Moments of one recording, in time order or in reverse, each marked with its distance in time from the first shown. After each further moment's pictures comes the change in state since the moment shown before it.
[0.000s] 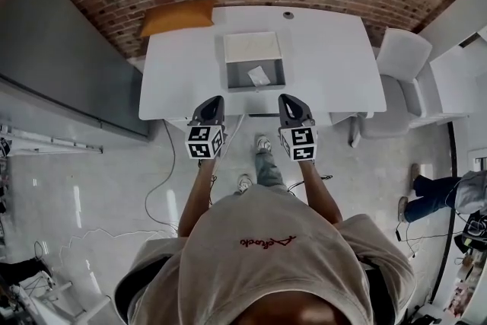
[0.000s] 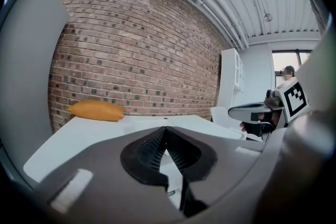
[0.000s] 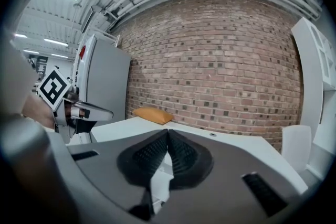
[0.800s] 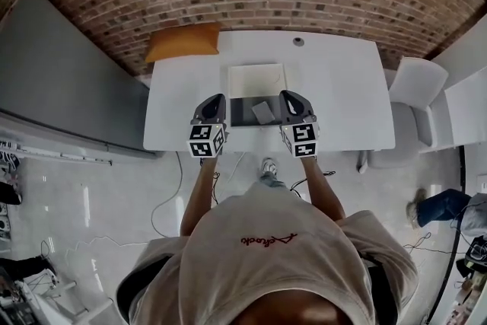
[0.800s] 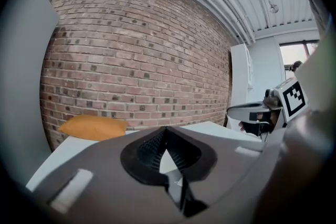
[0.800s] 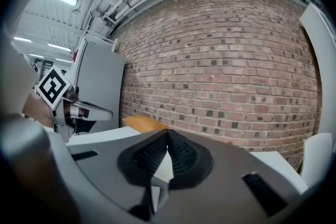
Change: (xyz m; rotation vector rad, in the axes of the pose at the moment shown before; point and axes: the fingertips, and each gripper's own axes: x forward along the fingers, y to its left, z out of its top) left arm 0.119 0.053 0.071 0.041 -0.029 0.071; right arm 0.131 -0.079 0.045 -0.004 -0.060 0.064
